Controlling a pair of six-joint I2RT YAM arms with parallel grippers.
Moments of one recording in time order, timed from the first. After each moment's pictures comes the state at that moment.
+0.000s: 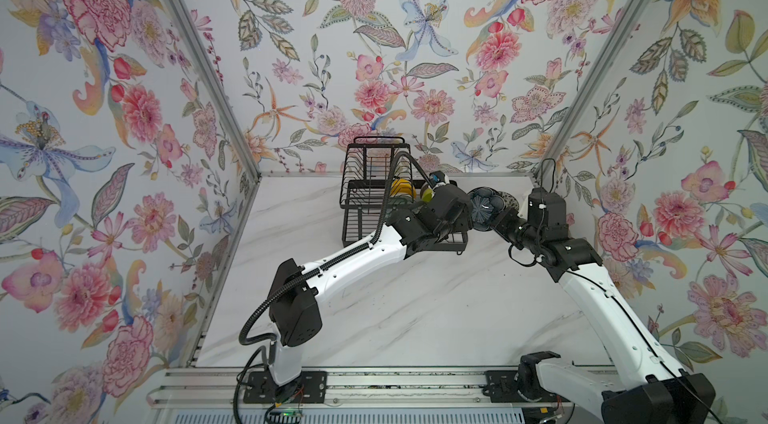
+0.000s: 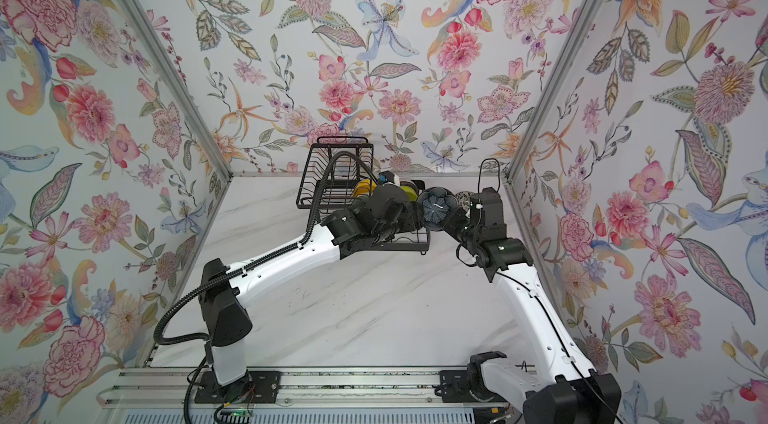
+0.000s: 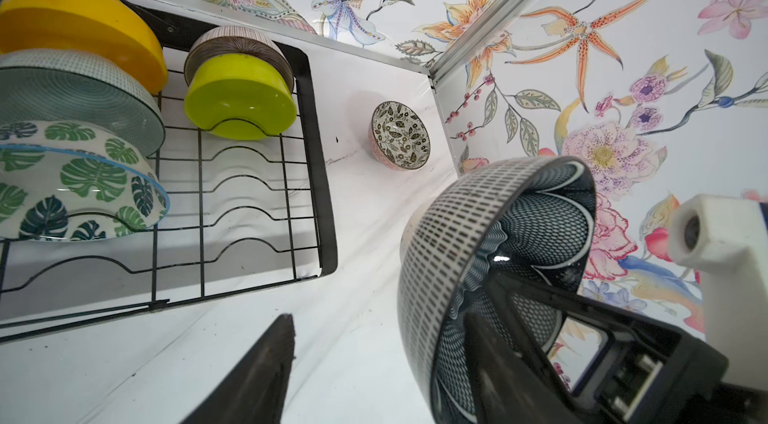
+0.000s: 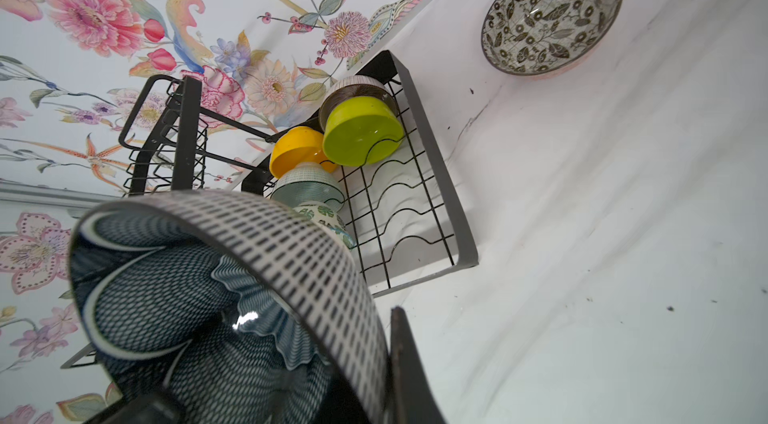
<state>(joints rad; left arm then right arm) -0.99 1.91 1.84 -0.50 -0.26 -0.85 0.21 1.11 1.05 -0.52 -0.10 0.79</state>
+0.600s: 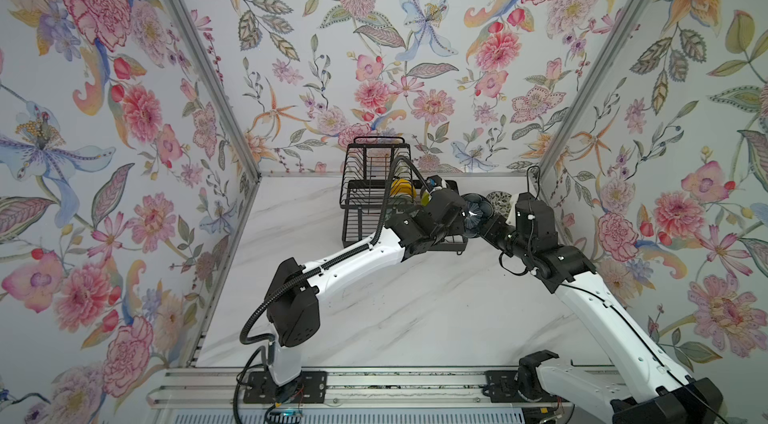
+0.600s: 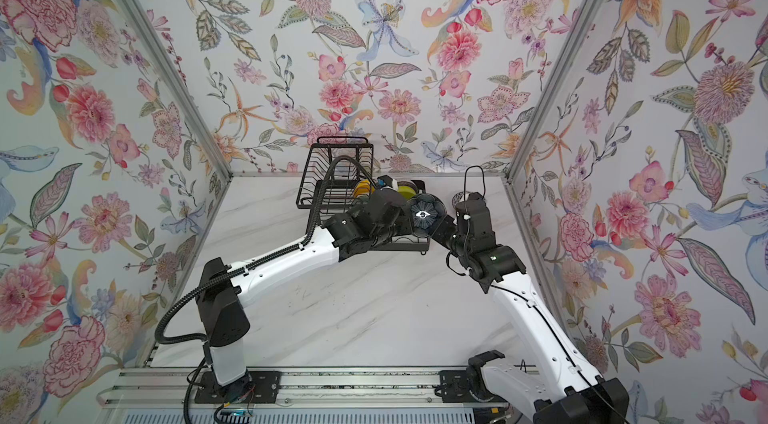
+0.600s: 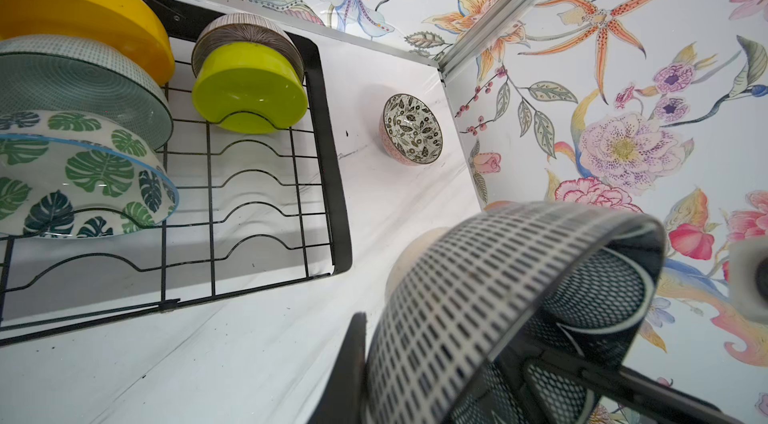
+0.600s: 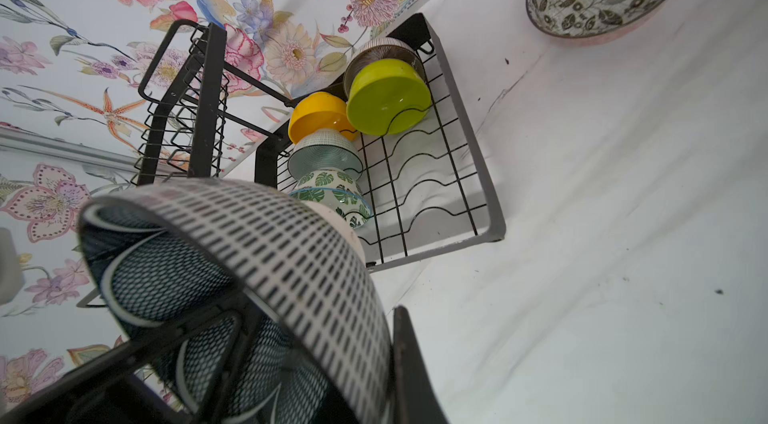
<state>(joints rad) -0.97 1.89 1.75 -0.43 -0.25 -0.83 0.33 1.06 0.99 -0.51 -0.04 0.81</state>
